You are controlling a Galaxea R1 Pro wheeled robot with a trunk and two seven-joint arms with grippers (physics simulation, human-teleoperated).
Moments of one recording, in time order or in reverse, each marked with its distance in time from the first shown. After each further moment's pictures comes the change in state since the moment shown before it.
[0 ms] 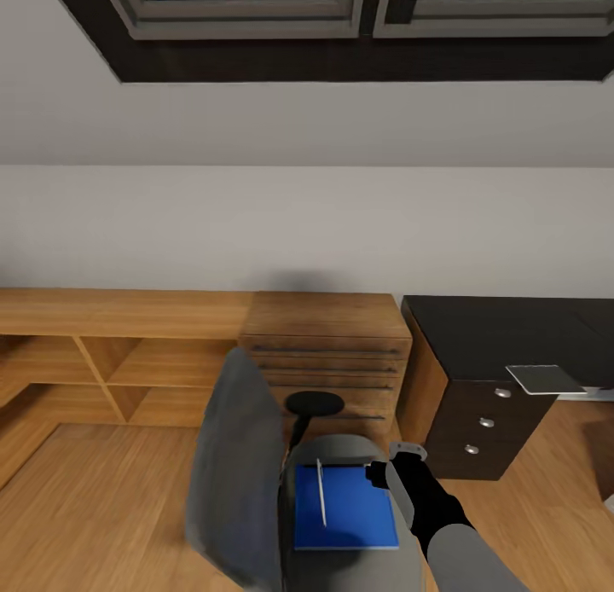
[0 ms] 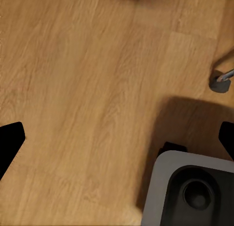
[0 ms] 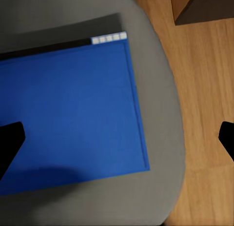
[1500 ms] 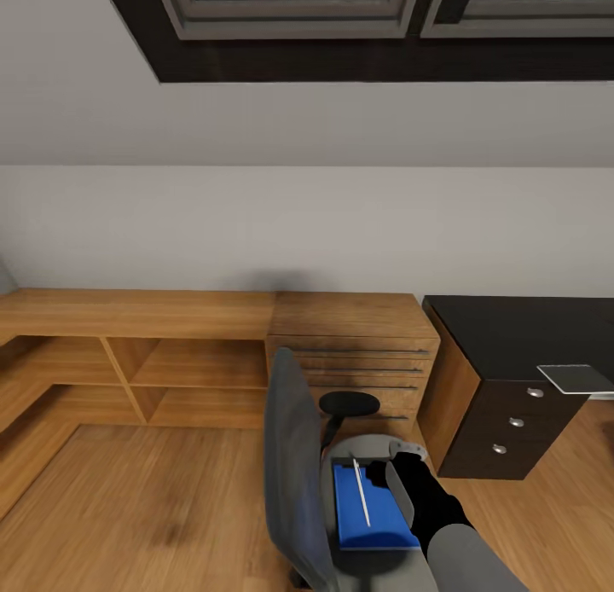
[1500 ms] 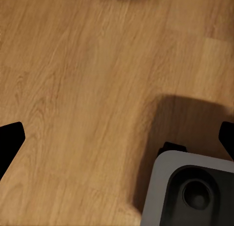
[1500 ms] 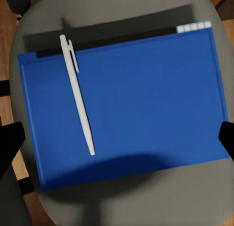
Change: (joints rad) left arm 0.000 -0.001 0.001 0.000 0.000 0.000 0.000; right arm 0.000 -0.001 0.003 0.001 0.001 -0.010 0.002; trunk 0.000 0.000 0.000
